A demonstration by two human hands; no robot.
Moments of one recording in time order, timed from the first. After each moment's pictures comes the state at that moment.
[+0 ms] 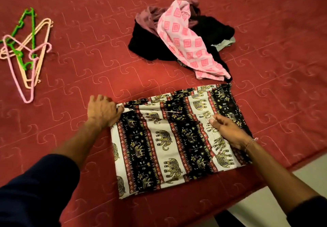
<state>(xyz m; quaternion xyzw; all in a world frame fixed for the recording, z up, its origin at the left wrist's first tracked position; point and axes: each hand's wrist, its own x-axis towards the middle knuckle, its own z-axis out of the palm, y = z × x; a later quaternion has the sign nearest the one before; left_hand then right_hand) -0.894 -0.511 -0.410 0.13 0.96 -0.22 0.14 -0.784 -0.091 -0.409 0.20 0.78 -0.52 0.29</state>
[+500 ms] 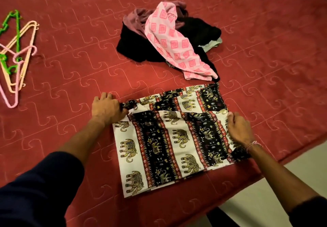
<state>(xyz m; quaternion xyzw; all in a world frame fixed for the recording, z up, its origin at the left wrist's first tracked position) -0.904 -0.459 -0.412 0.12 0.96 -0.16 0.17 -0.766 -0.029 -0.426 0.24 0.92 -0.29 0.10</state>
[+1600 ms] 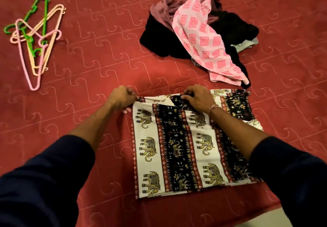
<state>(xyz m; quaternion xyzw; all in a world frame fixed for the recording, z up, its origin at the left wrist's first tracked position) -0.939 -0.481 -0.429 -0.16 0.87 0.36 0.29 -0.932 -0.176 -0.460 -0.04 0.96 -0.26 0.13</state>
